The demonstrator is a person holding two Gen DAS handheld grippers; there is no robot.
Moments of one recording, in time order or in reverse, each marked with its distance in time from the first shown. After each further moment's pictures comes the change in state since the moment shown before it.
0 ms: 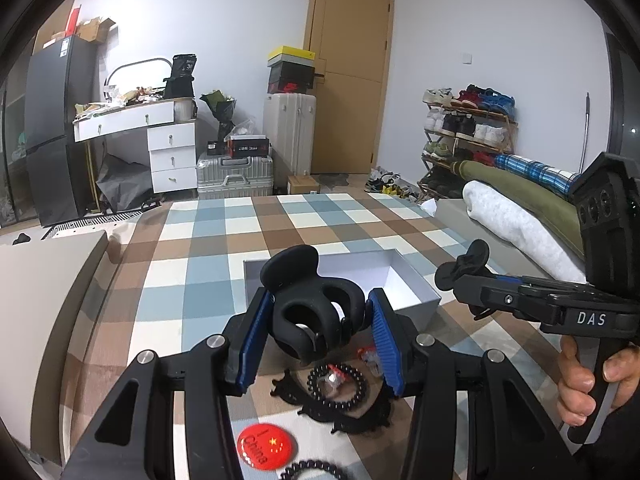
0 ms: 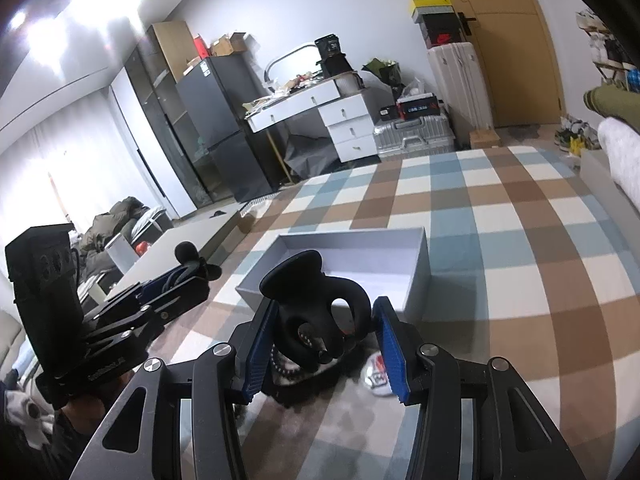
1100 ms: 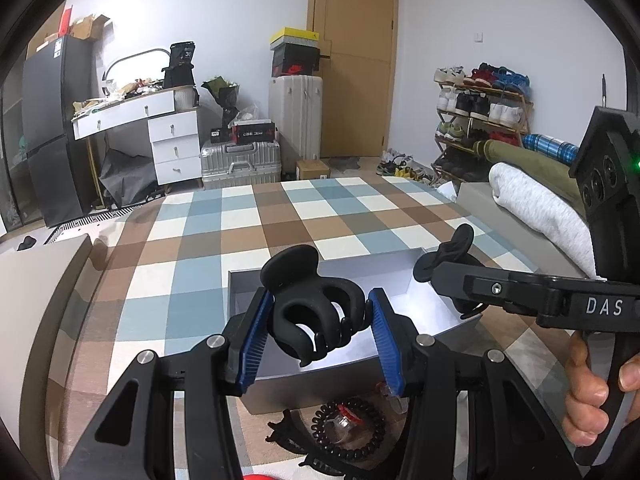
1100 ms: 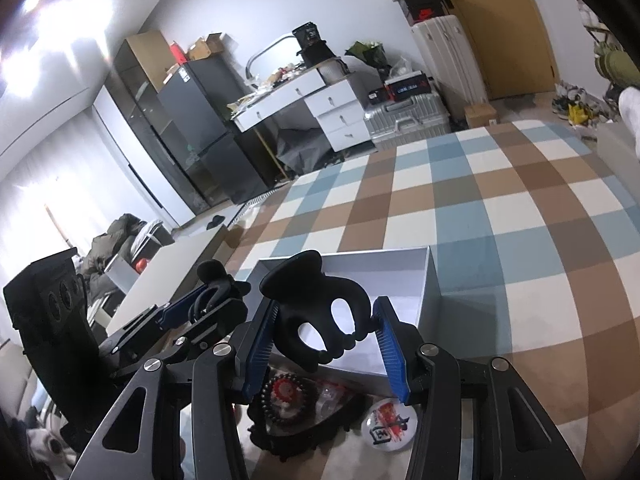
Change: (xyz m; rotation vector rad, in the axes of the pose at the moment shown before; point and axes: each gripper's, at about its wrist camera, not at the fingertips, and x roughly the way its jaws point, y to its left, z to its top) left arm 0.050 -0.009 0.009 0.021 0.068 0.054; right arm 0.049 -0.025 0.027 0.116 0.048 0.019
